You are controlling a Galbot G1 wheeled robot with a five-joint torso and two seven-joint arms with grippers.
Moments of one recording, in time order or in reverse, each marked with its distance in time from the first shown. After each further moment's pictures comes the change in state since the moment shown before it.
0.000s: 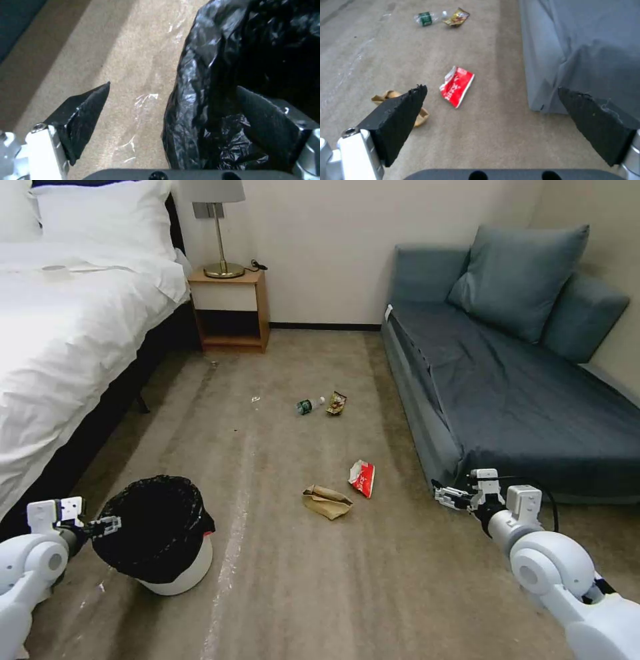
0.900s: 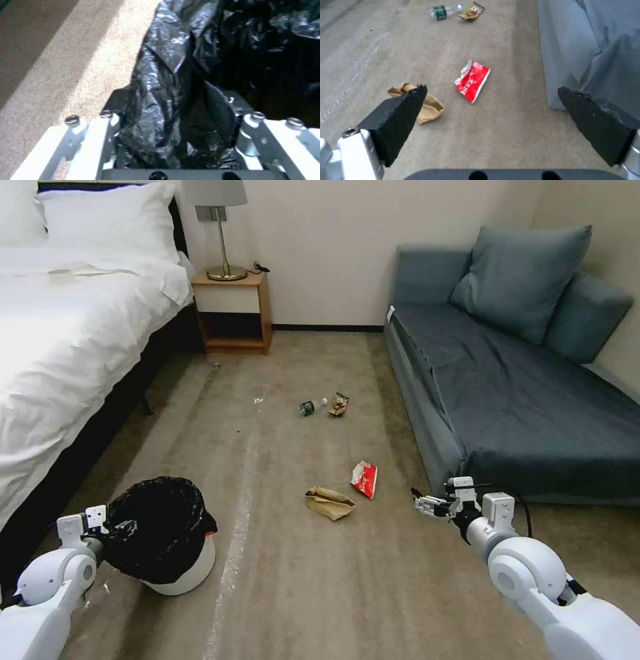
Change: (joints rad) left arm -0.053 -0.093 0.045 0.114 0.182 -0.089 0.182; right arm 0.028 0.007 -0.086 -0.033 -0.013 0.037 -0.006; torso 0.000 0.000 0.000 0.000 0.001
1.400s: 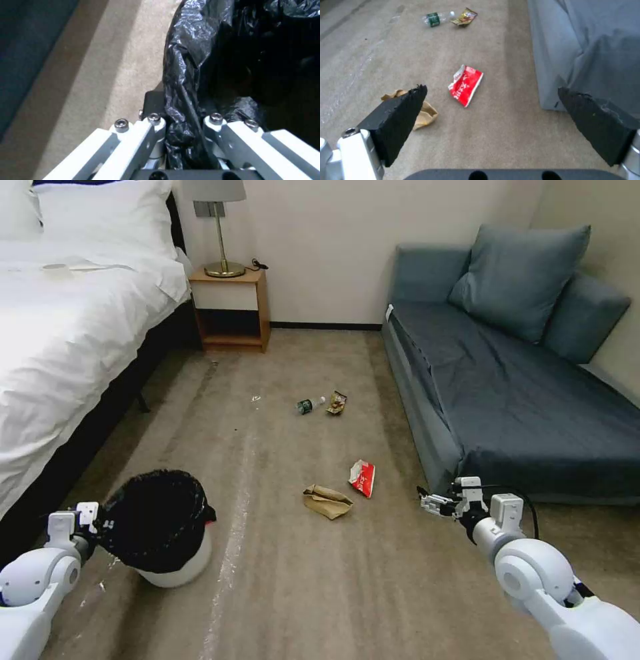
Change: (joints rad) left arm 0.046 0.067 -0.038 -0.070 0.164 -0.045 0.043; right arm -0.035 0.007 0.058 -0.004 0.005 0.037 -0.032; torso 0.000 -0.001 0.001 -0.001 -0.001
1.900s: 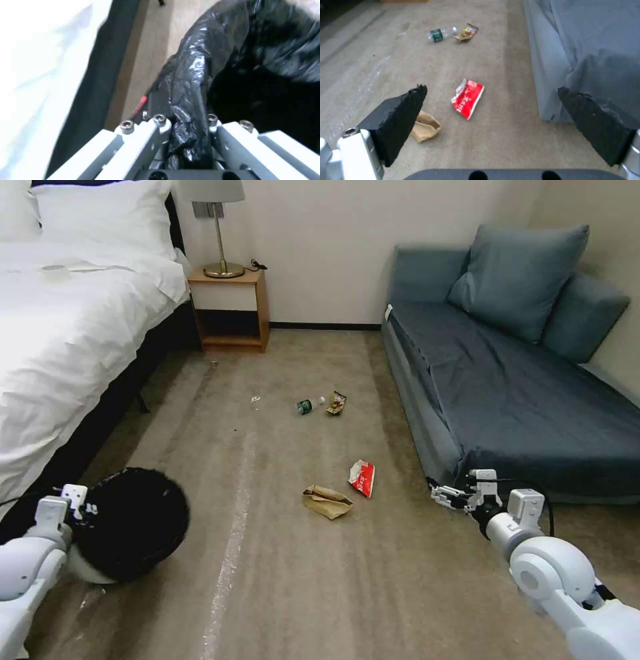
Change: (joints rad) left arm 0.030 0.074 -0.053 -0.090 0.138 -0.001 -0.001; right arm -0.052 -0.006 0.092 0.053 0.029 0.007 -0.028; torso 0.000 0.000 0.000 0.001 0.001
